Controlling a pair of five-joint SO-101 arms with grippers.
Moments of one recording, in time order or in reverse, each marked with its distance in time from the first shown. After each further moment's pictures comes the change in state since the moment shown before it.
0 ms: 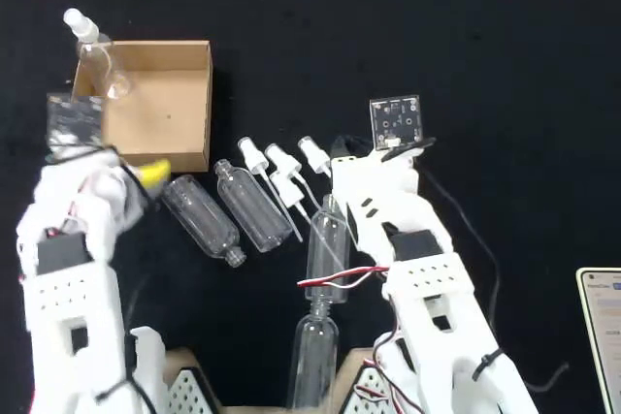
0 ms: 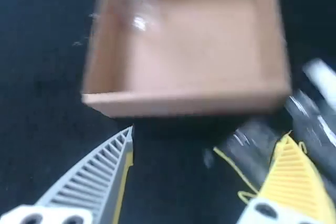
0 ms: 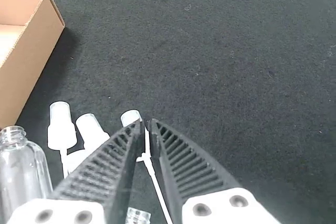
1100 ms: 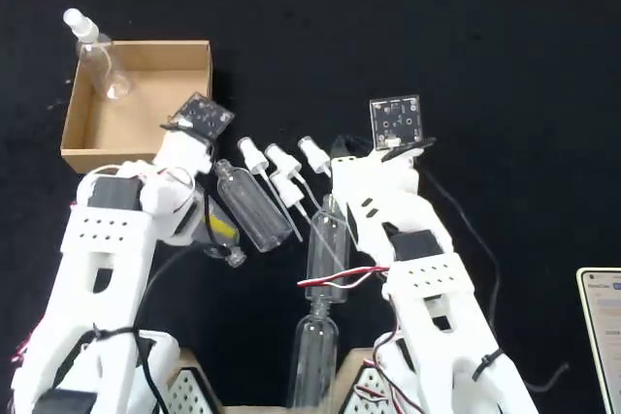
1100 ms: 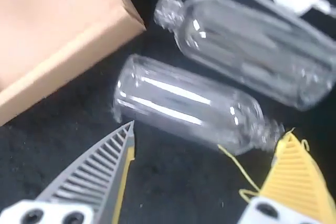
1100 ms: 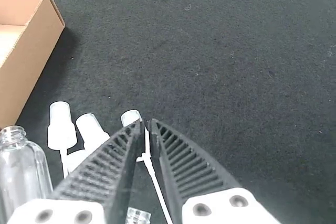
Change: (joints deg) left arm 19.0 22.1 -14.8 18.4 -9.7; right arm 0.0 0.0 0.0 0.0 0.0
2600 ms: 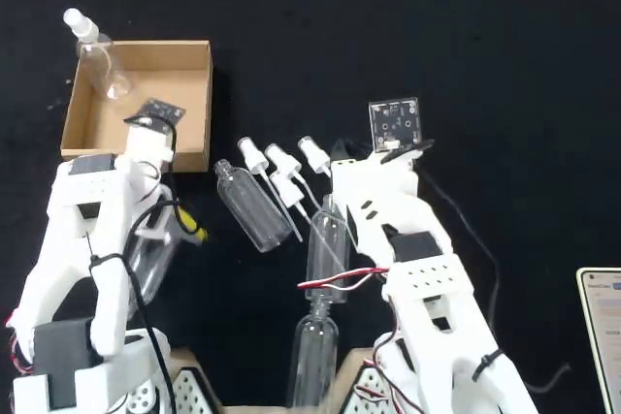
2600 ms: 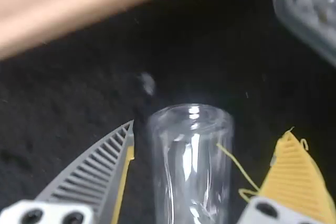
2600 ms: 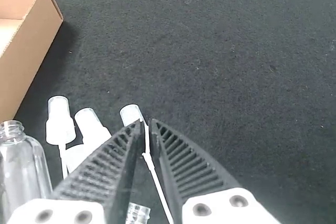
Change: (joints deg) left arm -13.0 20.3 -3.1 -3.9 -2.6; right arm 0.0 0.0 0.9 0.0 0.0
